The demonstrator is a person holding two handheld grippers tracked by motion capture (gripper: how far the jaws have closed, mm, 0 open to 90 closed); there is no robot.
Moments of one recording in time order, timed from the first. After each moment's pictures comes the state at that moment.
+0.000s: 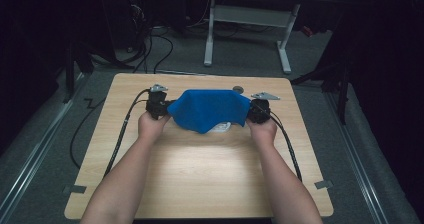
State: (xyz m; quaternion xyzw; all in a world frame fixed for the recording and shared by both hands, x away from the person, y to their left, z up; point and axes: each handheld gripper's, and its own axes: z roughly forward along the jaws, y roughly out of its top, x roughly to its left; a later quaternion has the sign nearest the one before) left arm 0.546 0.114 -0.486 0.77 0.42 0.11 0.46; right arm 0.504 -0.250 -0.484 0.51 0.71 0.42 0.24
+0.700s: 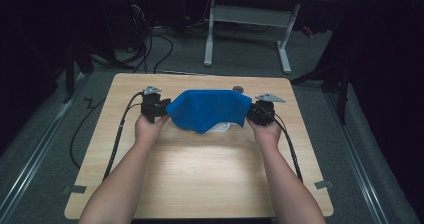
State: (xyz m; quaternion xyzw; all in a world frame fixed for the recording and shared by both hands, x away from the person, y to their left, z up) left arm 0.531 0.131 -0.480 0.74 0.45 0.14 0.47; right arm 0.487 -0.256 -0.470 0.51 0.70 0.43 0.26
